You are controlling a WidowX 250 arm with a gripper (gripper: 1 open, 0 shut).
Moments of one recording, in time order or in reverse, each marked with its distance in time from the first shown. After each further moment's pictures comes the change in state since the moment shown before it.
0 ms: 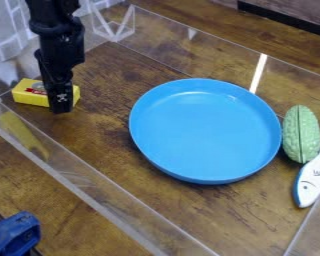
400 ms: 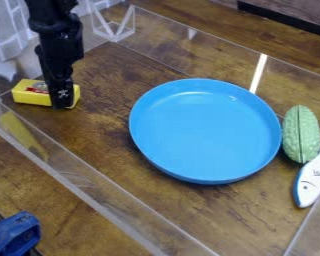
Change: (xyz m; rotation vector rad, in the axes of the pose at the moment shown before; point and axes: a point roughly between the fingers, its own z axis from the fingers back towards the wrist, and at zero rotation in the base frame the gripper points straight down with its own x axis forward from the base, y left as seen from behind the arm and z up) arm 0.003 0.010 -0.006 0.030 -0.023 0.003
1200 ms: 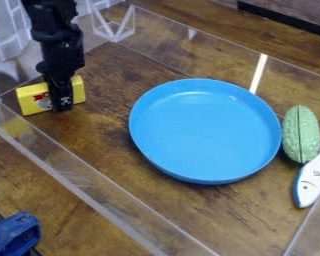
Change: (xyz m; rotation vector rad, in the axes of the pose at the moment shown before) arm -0.003 0.004 -0.015 -0.032 0.014 0.017
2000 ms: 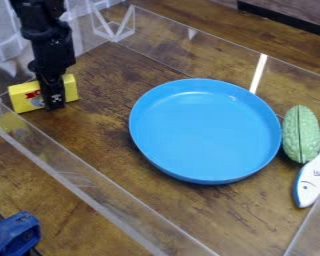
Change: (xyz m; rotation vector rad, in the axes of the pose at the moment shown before) arm -0.012 0.005 0.001 -0.050 -0.014 0.024
